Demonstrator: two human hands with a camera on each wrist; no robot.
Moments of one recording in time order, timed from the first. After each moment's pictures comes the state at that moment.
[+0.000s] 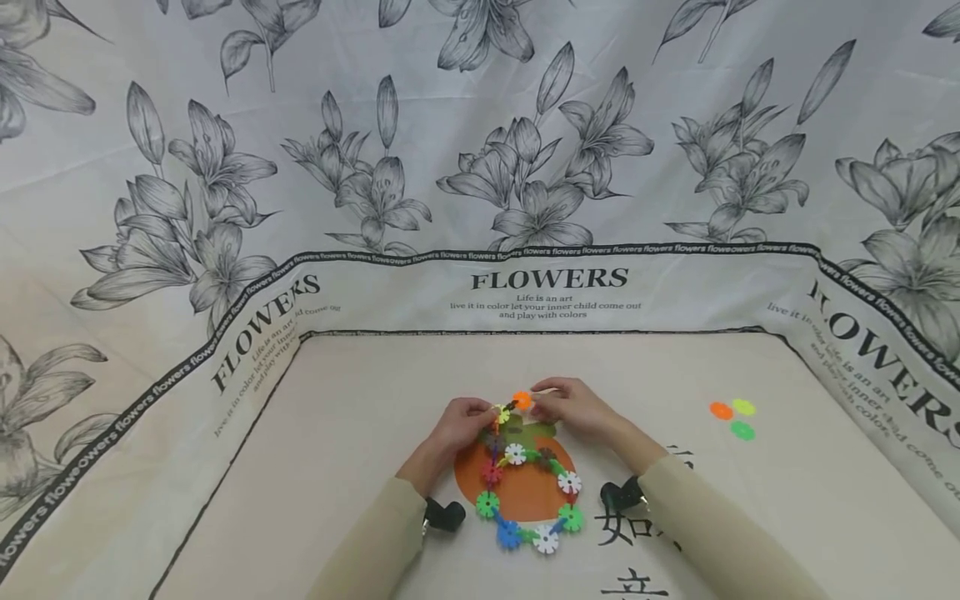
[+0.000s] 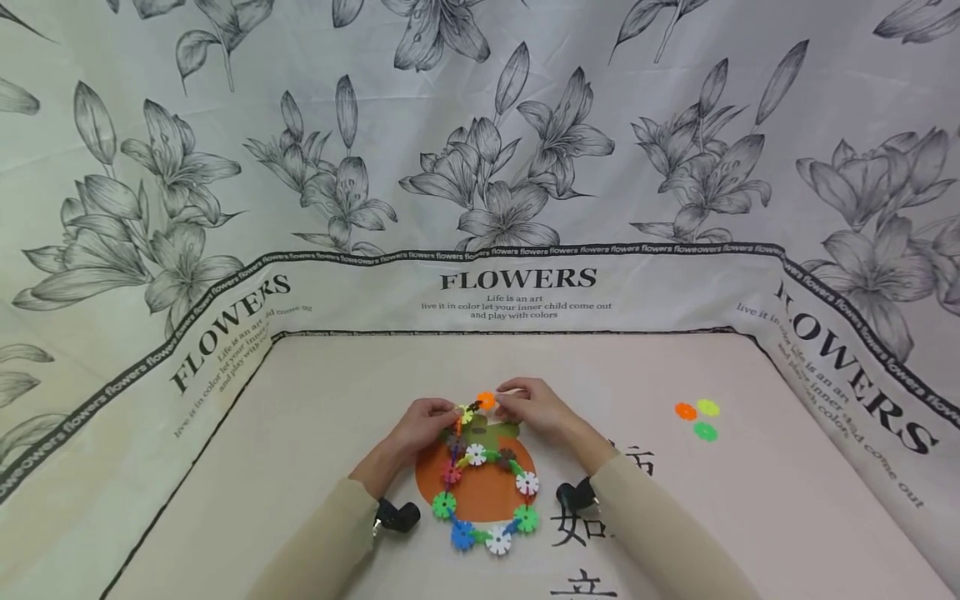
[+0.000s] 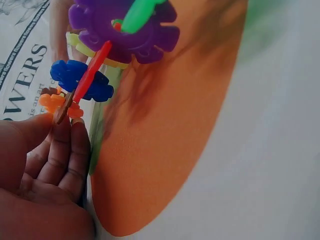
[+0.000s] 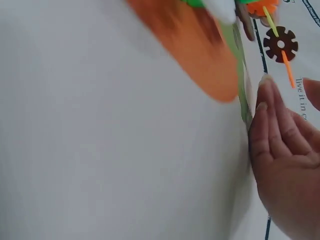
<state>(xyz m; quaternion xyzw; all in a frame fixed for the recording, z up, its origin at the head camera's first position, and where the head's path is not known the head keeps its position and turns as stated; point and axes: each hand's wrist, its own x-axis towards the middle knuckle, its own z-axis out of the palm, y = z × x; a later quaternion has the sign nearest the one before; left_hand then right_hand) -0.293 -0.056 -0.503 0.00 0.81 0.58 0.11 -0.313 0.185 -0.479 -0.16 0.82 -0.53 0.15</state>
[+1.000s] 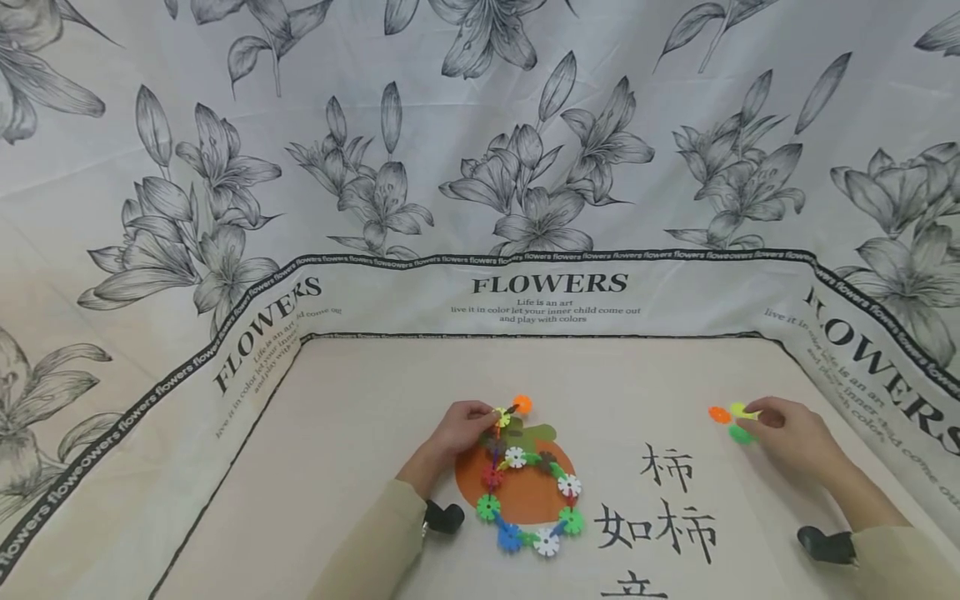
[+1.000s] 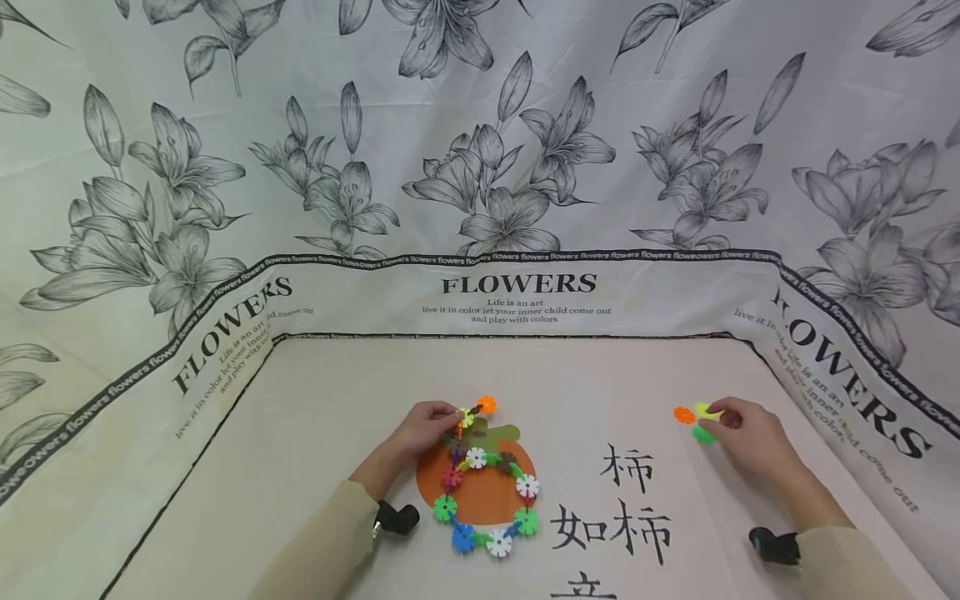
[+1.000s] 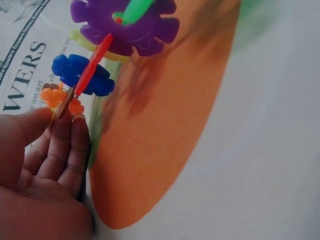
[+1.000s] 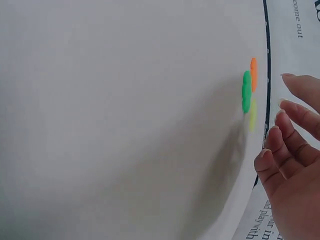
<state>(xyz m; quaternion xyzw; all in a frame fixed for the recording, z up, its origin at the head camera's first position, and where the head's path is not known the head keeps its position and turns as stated) -0.296 -0.059 -0.512 0.03 0.80 0.59 0.11 -0.241 0.440 -0.462 0.00 0.96 -0.26 -0.05</state>
